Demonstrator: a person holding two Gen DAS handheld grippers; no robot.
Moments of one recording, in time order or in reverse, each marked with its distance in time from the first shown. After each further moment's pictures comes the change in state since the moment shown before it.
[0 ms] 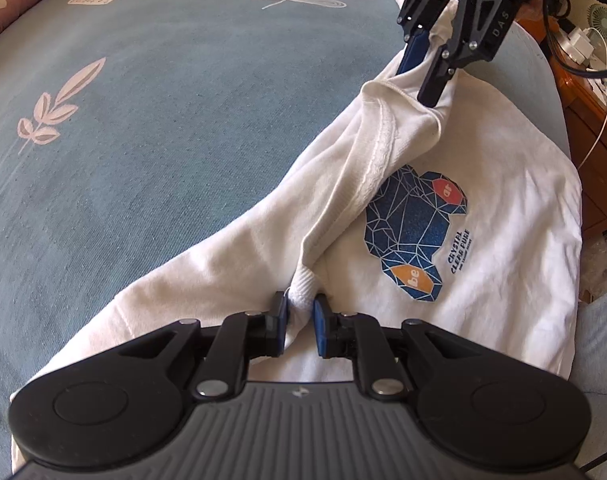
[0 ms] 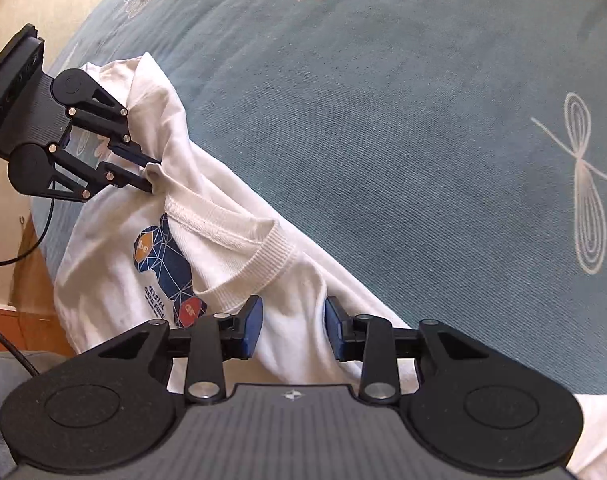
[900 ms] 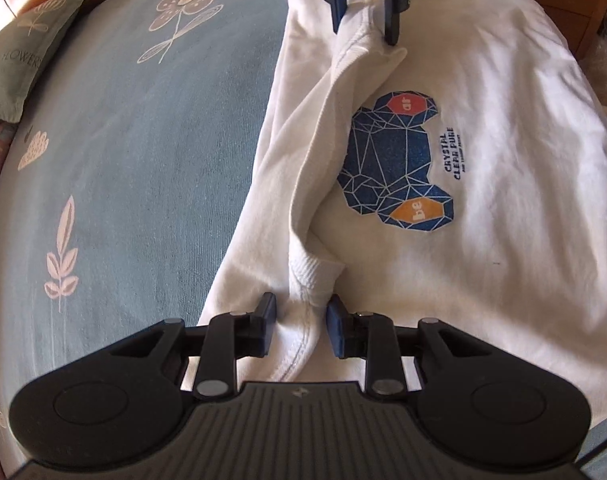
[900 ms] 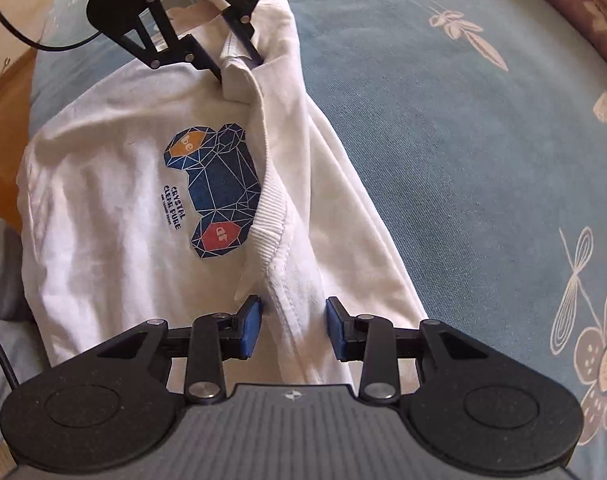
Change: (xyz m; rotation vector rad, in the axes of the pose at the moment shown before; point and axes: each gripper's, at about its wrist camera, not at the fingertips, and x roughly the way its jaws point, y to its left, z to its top) left arm 0.006 -0.048 -0.004 0.601 0.055 0.232; right arm 0.012 0.091 -0.045 -0.498 0.042 -0.303
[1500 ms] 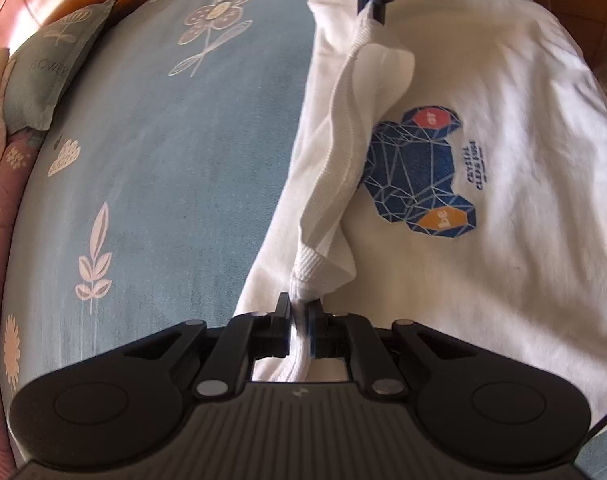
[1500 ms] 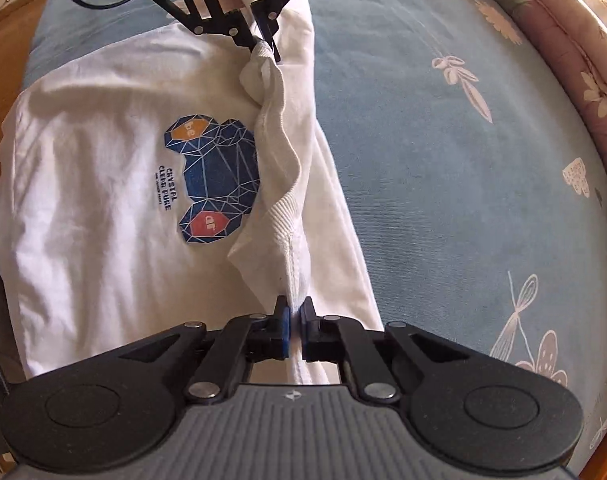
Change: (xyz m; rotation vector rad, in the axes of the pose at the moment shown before) left arm -0.012 0.016 -0.006 -0.051 -0.044 0.081; right arm -0.024 0.016 0.000 -0.142 0.002 -0.167
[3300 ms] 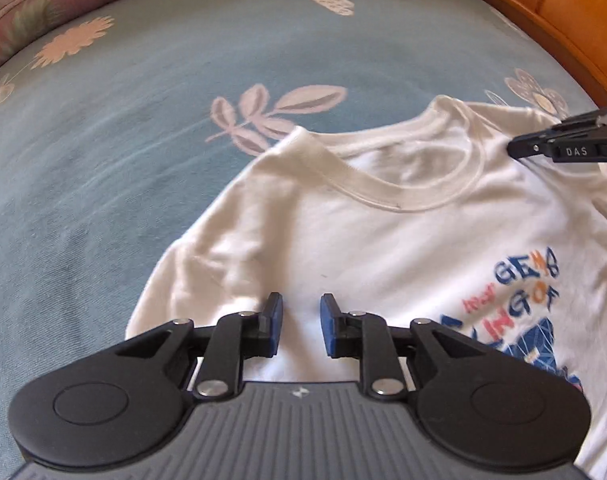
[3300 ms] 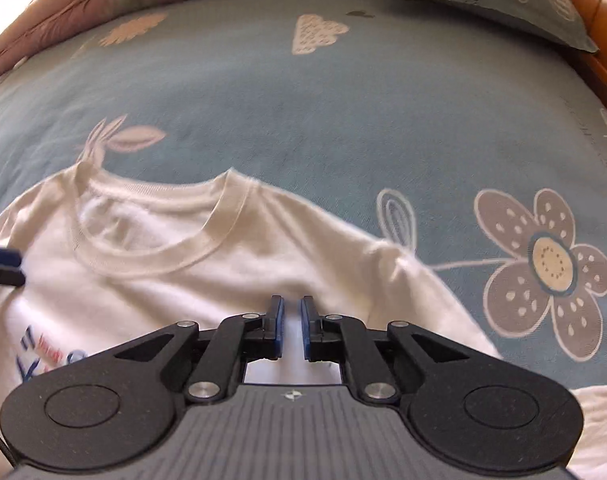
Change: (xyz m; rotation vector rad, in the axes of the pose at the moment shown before) left arm 0.055 0.135 -0.067 -1.074 0.029 0.001; right arm 0.084 -0.169 -0.009 1.062 -0.161 -0.209
